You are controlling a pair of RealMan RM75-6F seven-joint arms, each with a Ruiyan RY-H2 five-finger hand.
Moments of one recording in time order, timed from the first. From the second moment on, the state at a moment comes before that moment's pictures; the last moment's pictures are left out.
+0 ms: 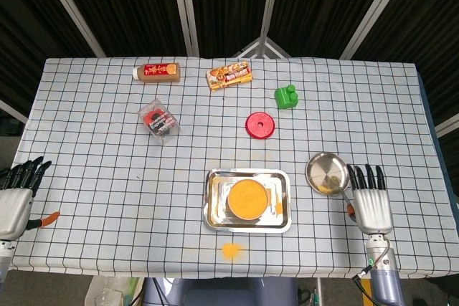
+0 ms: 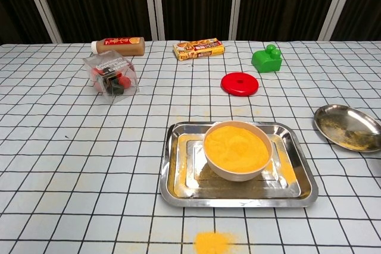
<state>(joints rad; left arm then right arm) -0.12 -1.11 -0.03 -1.67 1.44 1.41 0.12 0.21 -1.47 0.08 -1.56 -1.29 1.43 -0.63</state>
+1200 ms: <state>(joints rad) -0.09 -1.08 0.01 -1.70 1.49 1.44 0.12 0.12 -1.26 0.01 -1.70 -1.42 1.52 -0.42</state>
